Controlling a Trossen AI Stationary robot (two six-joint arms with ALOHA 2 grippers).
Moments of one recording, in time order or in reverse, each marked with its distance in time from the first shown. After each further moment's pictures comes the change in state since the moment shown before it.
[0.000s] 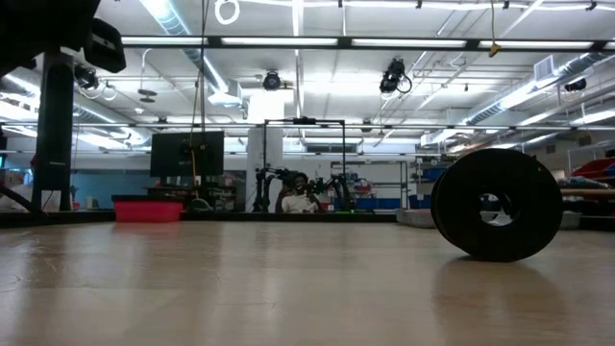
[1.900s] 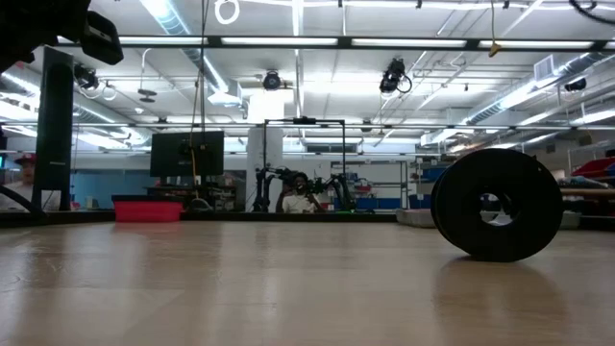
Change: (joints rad) left arm 0.000 -0.052 0.000 0.031 0.000 0.000; right arm -0.013 -0.079 -0.184 0.169 0.000 0.036
